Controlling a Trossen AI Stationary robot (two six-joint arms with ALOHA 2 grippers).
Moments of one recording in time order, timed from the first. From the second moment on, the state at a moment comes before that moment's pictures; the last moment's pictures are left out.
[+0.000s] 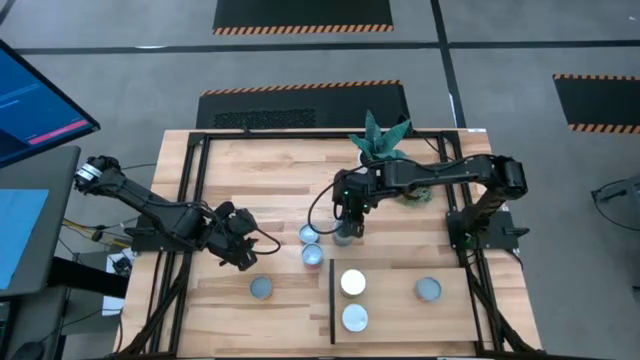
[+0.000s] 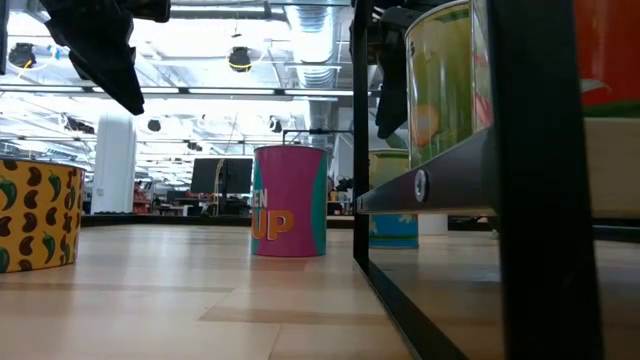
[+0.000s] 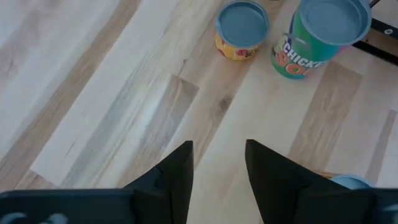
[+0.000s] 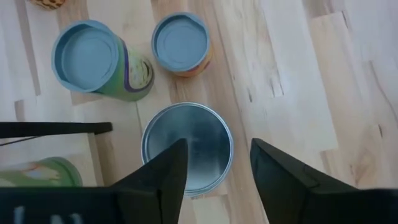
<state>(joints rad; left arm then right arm) -0.45 1.18 0.91 -0.92 -0.44 -0.89 -0.06 1.67 1.35 -0.78 -0.07 0.21</state>
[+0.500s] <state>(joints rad) -0.45 1.18 0.91 -0.92 -0.46 -0.89 -0.06 1.67 1.36 -0.77 -0.08 0.23</state>
